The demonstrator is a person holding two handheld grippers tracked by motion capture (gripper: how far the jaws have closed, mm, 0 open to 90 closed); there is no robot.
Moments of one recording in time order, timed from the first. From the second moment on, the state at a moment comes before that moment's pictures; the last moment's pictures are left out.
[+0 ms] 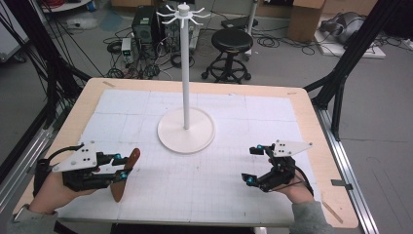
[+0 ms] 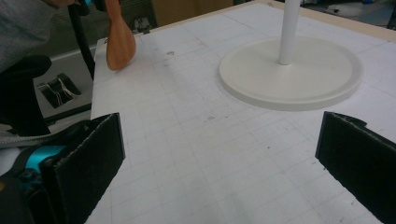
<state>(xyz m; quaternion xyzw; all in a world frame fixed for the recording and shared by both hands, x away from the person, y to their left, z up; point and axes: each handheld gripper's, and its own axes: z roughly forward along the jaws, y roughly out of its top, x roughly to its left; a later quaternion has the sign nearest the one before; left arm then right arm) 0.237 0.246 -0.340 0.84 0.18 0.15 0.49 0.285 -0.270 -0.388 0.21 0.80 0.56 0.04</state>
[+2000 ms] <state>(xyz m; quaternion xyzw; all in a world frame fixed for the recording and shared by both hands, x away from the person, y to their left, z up) 0.292 0.257 -0.278 0.77 0.17 0.16 0.59 0.281 -0.275 -0.383 0.21 0.78 0.59 0.05</state>
